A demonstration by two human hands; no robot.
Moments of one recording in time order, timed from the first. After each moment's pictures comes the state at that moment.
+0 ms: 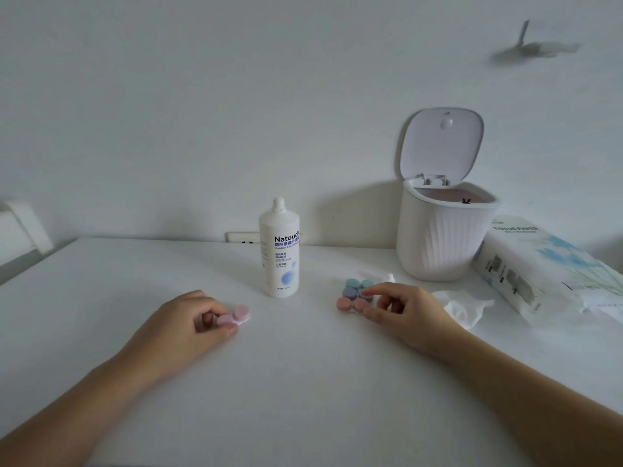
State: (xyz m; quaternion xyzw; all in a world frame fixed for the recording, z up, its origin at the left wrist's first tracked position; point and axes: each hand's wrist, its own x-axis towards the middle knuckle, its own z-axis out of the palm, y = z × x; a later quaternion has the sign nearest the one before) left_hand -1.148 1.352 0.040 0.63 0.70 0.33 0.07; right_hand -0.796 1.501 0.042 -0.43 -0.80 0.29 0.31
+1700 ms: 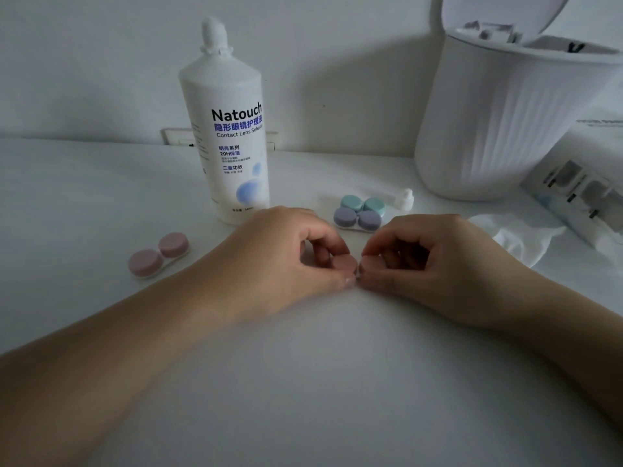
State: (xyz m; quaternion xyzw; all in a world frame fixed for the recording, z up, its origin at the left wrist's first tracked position) left_hand -1.017 1.438 0.042 0.72 0.57 0.31 0.23; right_hand -0.795 1.491 0.054 -0.36 -0.88 0.23 0.22
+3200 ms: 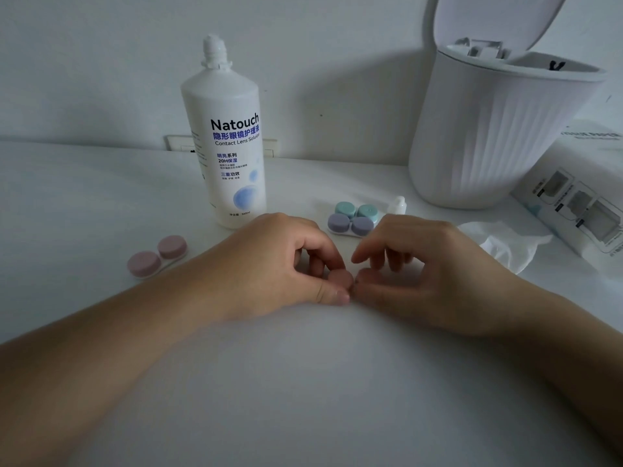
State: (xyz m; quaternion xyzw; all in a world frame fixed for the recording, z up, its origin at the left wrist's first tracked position) left_hand -1.016 1.435 0.052 0.73 0.57 0.27 0.28; right_hand -0.790 1.490 0.055 -0.24 -0.92 0.18 0.25
